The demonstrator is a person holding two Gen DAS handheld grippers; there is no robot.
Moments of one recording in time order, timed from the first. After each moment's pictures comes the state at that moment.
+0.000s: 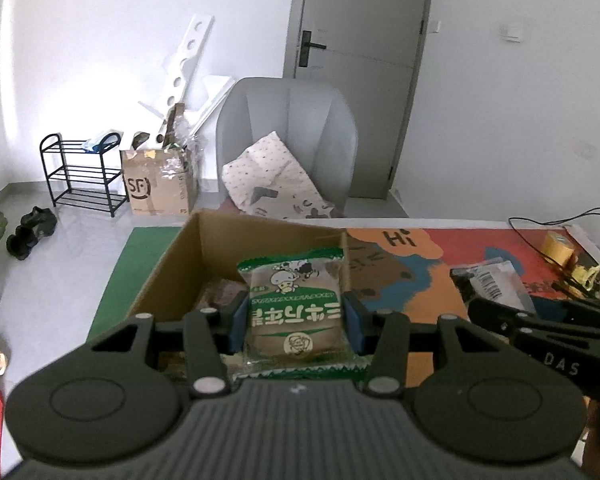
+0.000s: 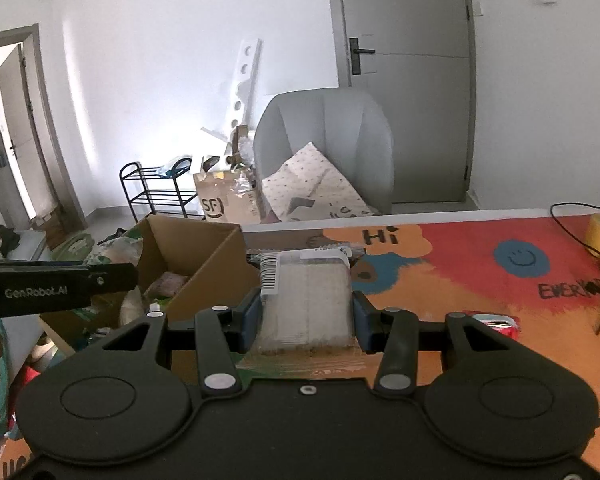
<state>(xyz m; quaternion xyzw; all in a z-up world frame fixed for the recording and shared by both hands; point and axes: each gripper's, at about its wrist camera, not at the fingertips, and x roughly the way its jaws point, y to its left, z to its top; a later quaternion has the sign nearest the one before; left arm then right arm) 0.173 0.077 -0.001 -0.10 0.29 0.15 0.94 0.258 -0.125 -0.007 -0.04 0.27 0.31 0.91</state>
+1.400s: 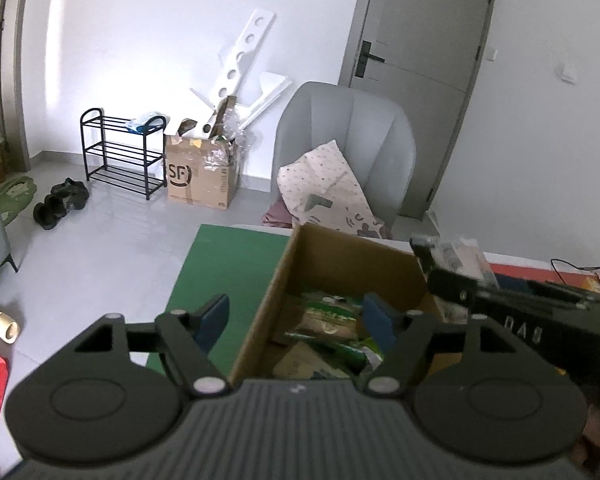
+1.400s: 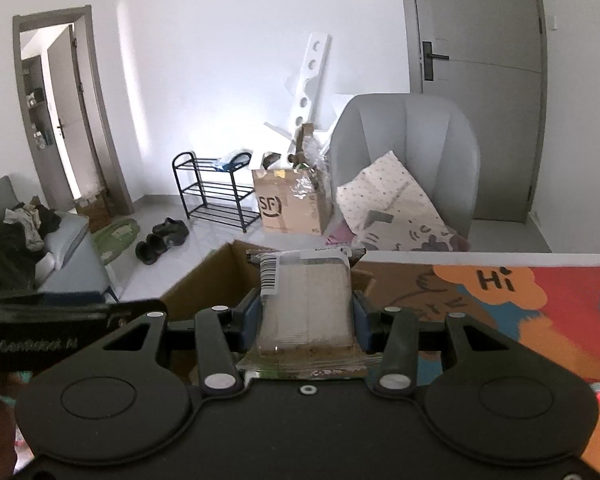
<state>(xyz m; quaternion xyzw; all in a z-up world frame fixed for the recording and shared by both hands) 0.153 0.154 0.001 -0.15 0.27 0.21 0.93 0.274 -0.013 0.002 -0.05 0.25 0.39 0.88</state>
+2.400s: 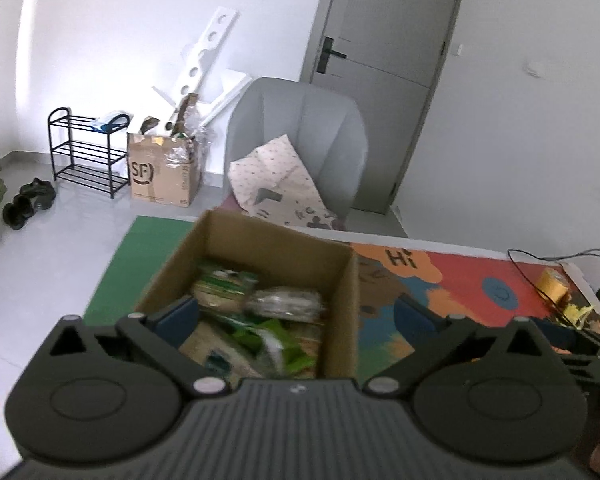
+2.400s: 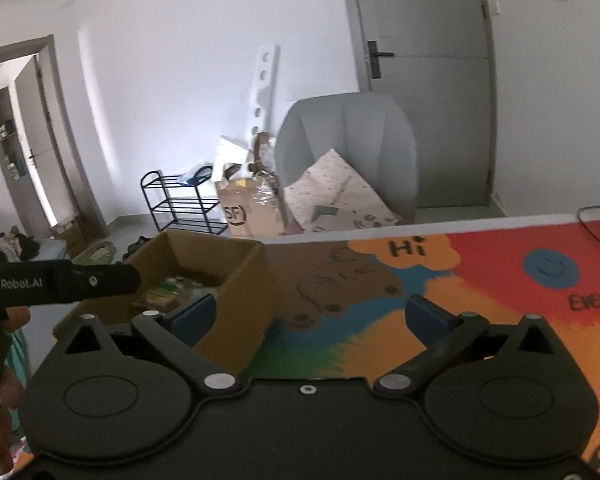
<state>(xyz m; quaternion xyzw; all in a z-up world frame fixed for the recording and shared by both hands) 0.172 0.087 0.005 -0.16 0.27 0.15 0.94 0.270 -0.130 -0.004 -0.02 0.27 0.33 0.91</state>
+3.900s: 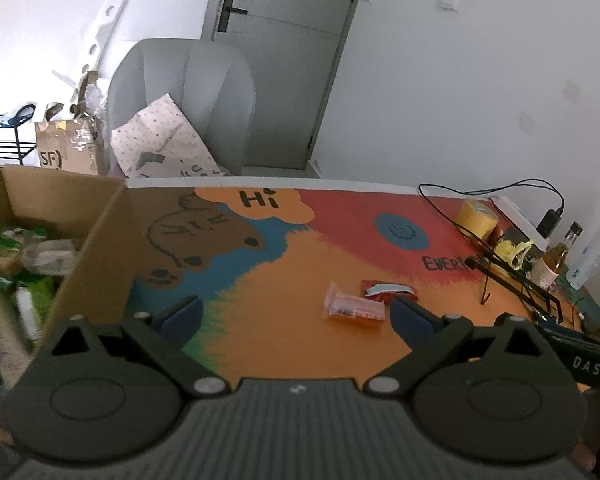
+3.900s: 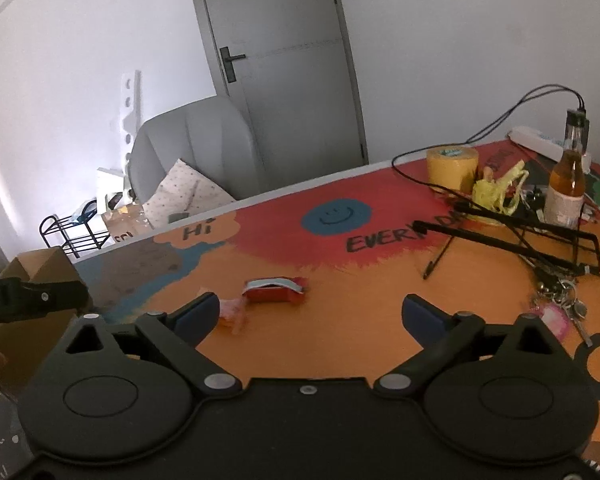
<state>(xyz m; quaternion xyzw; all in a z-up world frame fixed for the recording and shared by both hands) 0.256 -0.045 -0.038 -0.13 0.31 0.04 0.94 0.312 -0.308 -0.053 0.05 0.29 0.17 0.94</state>
